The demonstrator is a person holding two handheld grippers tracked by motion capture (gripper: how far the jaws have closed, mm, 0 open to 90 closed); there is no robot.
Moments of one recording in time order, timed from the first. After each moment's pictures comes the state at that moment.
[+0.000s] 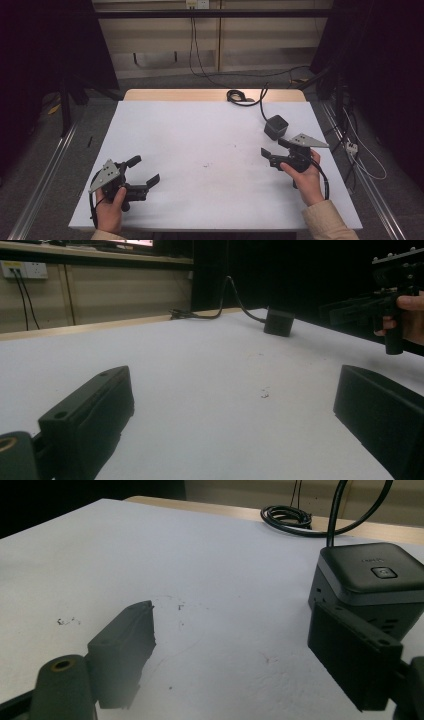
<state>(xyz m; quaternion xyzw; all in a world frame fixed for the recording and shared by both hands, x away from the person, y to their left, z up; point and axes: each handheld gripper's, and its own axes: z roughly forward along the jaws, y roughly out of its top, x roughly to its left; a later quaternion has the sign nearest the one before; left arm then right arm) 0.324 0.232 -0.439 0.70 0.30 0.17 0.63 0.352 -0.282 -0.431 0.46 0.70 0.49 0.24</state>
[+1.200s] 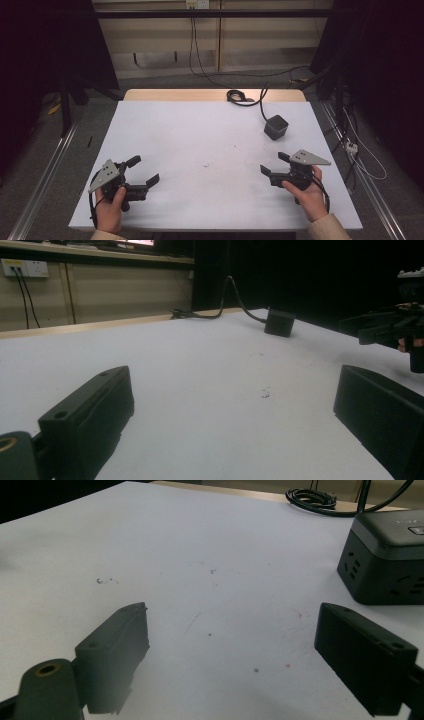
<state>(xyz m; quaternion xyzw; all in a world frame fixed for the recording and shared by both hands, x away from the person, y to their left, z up) 0.324 0.233 -0.440 0.70 0.31 0.17 0.62 0.311 -0.276 -0.444 0.44 0.72 0.49 0.23</state>
